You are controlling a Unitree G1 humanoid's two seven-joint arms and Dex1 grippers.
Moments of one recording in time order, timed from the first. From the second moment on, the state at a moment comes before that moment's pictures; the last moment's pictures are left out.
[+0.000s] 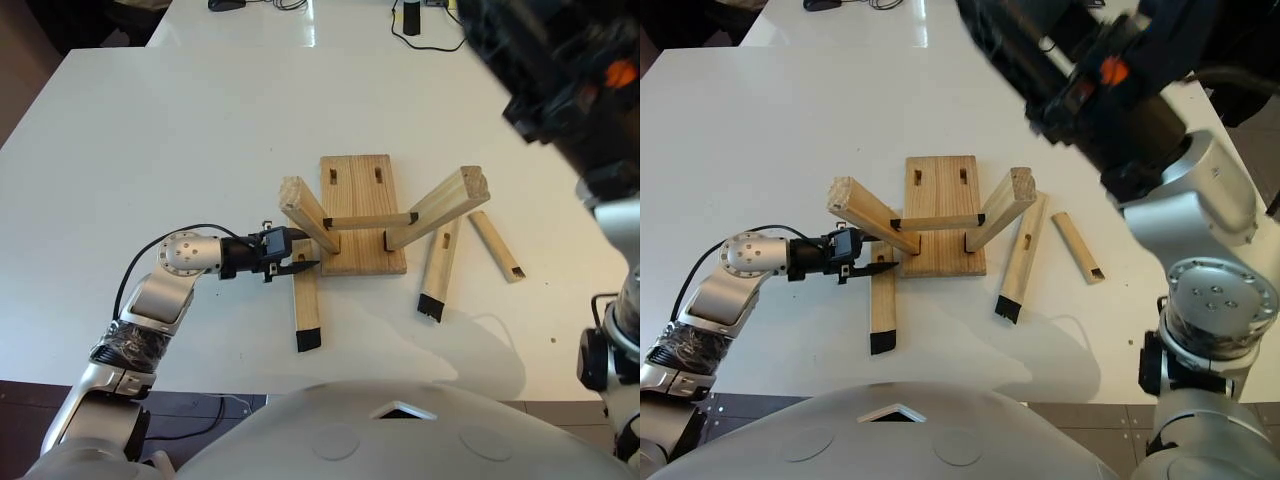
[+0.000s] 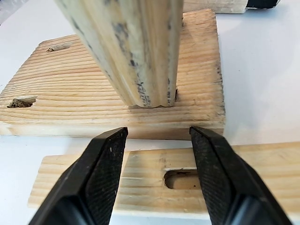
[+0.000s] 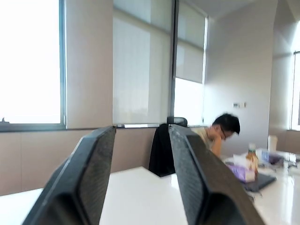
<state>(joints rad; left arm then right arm) -0.07 0.65 -0.25 -0.03 -0.11 -0.06 -1.07 -0.55 -0.59 -0.20 -0.74 1.28 0.53 0.10</state>
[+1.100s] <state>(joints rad) -0.10 0.64 -0.29 0.02 -0.10 -0.12 -1.06 -0.45 -0.59 -0.20 -0.66 1.30 0.50 0.27</state>
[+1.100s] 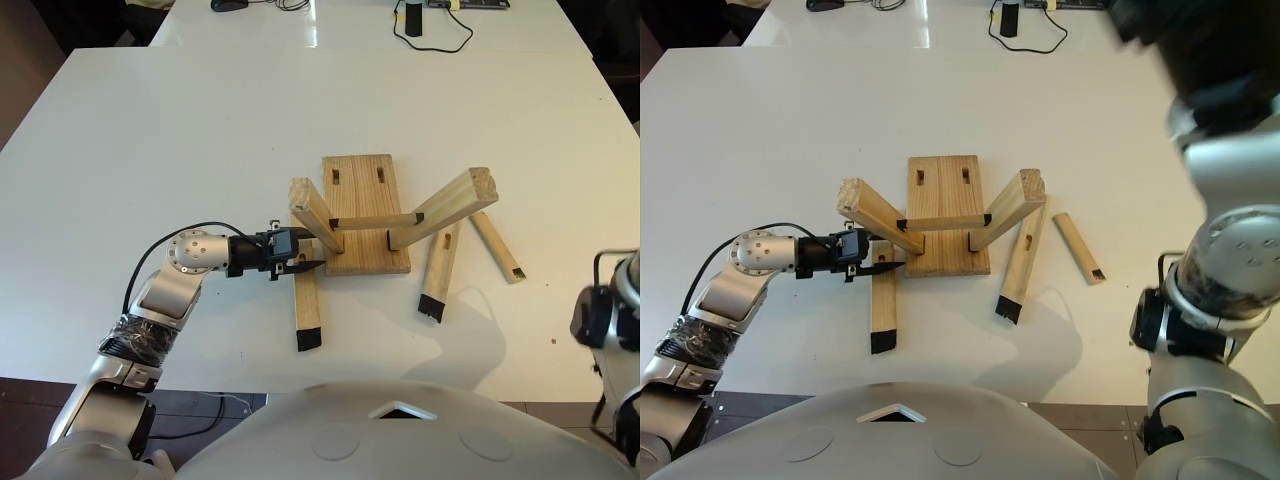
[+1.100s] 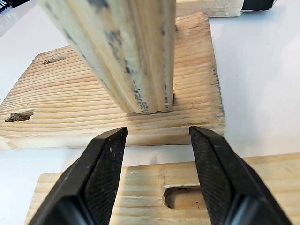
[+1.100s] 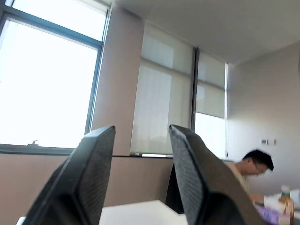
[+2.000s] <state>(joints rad) -0.11 0.65 -0.30 0.03 -0.10 -0.12 -1.07 -0.17 -0.48 0.07 -0.62 0.99 0.33 0.34</state>
